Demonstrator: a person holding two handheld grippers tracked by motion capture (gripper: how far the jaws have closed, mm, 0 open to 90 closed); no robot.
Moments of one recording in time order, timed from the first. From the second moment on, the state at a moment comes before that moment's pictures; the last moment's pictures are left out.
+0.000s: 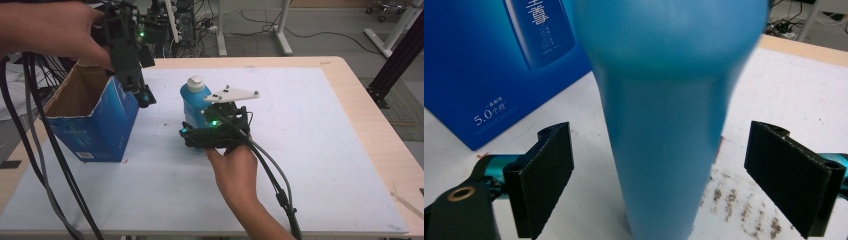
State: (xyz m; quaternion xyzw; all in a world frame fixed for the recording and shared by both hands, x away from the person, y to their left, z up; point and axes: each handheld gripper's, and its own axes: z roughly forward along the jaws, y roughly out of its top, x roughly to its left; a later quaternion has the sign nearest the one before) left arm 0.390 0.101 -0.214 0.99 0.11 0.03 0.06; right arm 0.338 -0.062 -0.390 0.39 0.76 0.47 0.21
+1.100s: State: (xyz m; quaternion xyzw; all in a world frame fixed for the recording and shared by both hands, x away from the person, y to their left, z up) left arm 0.393 0.106 -0.217 0.99 0.11 0.03 0.06; right arm 0.355 -0.048 -0.399 0.41 0.76 0.47 0.20
